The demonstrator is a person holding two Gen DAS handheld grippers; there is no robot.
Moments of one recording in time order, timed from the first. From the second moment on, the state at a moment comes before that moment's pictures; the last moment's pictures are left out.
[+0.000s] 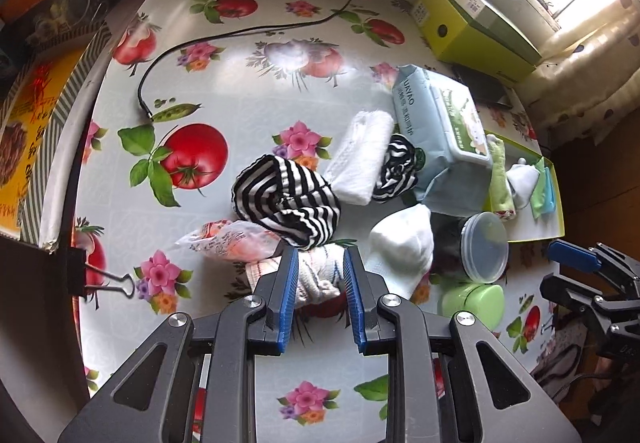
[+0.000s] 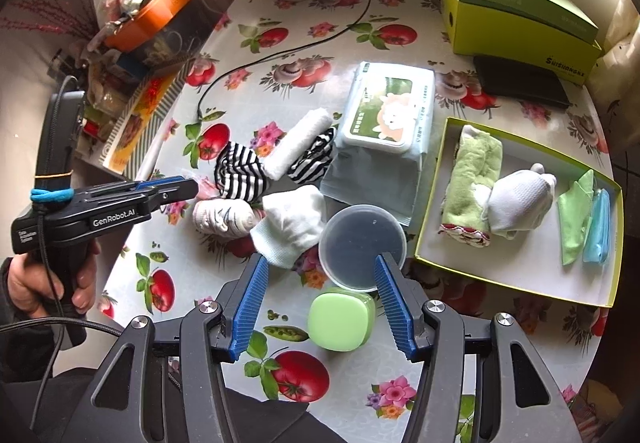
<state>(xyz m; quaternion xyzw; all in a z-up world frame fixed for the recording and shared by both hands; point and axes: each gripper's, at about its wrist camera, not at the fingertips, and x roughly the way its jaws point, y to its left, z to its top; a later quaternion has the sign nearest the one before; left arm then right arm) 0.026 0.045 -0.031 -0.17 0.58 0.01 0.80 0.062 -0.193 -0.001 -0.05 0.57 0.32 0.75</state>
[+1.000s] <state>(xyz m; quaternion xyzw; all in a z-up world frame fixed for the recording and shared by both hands) 0.010 0.035 -0.087 -0.13 0.62 -0.10 0.77 0.062 -0.172 -0.009 -0.07 0.58 0.33 0.74</state>
